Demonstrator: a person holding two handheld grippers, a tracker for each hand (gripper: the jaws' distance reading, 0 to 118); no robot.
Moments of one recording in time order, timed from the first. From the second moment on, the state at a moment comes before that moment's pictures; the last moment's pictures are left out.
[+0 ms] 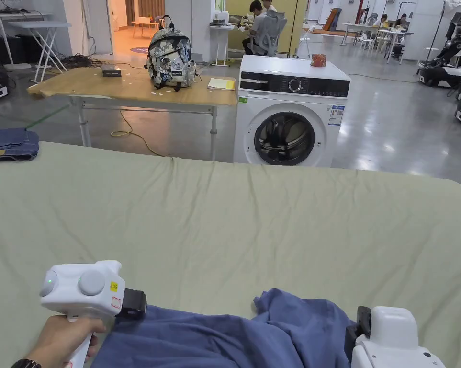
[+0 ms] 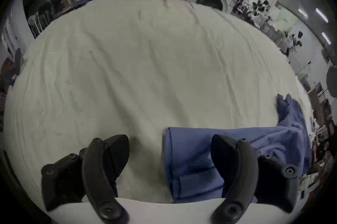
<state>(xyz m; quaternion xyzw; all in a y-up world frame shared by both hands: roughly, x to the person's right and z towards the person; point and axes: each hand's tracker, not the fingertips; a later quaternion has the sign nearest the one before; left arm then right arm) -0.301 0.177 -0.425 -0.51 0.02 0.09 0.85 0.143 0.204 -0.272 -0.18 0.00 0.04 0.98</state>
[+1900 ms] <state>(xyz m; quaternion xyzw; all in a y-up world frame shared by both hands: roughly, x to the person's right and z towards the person) -0.255 0.254 -0.269 -0.35 -0.03 0.06 0.93 0.216 0.169 -0.387 -0.40 0.03 -0.03 0.91</state>
